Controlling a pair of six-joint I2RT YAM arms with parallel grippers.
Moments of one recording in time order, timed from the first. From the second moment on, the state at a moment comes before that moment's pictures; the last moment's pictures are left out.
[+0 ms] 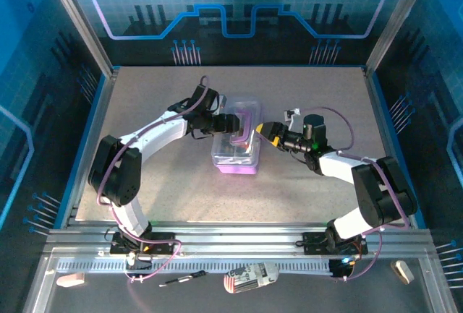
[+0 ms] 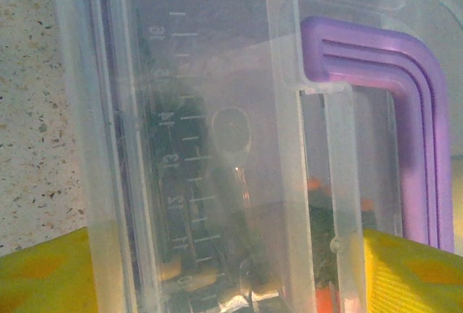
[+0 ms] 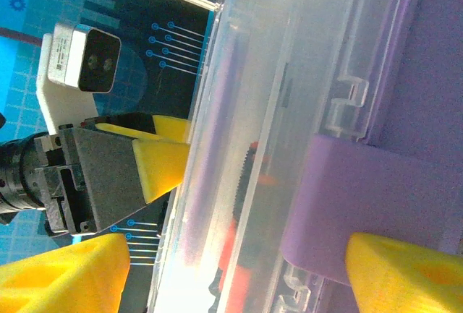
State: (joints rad) left arm -0.45 1.76 1.29 -0.48 0.28 -0.49; right arm 0.28 1.50 0.58 0.55 -0.71 0.93
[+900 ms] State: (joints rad) left arm -0.49 1.80 1.32 -0.47 0.15 -0.49; right arm 0.26 1.61 0.59 0.60 -0.66 0.94
